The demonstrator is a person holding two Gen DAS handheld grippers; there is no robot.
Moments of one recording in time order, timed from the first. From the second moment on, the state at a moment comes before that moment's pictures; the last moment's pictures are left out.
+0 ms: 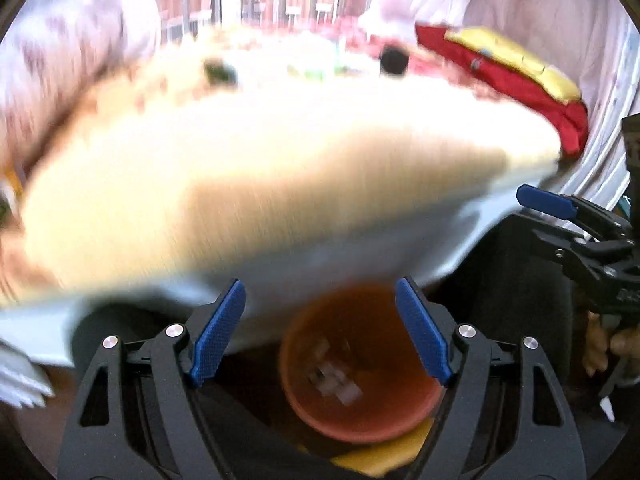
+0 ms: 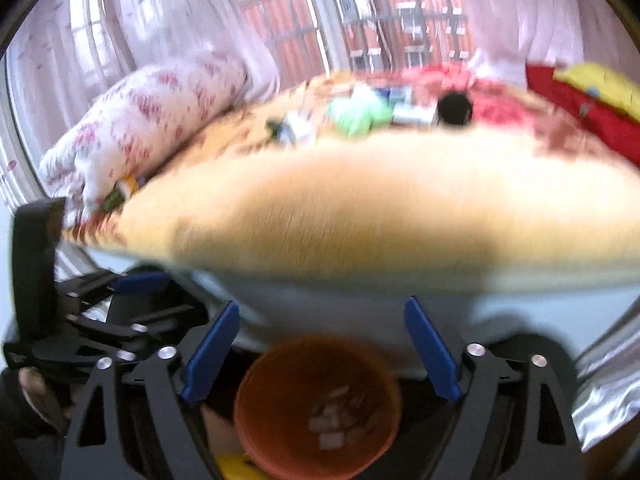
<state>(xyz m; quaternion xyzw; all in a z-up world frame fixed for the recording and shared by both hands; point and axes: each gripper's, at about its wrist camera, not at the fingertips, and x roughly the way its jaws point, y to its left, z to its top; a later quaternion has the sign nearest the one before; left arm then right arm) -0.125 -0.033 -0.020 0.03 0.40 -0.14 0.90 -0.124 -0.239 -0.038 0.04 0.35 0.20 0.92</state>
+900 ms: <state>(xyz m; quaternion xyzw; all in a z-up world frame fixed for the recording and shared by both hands) 0.174 -0.079 -0.019 0.15 0.41 -0.14 0.89 -0.026 -0.287 -0.035 0.10 0.34 0.16 0.92</state>
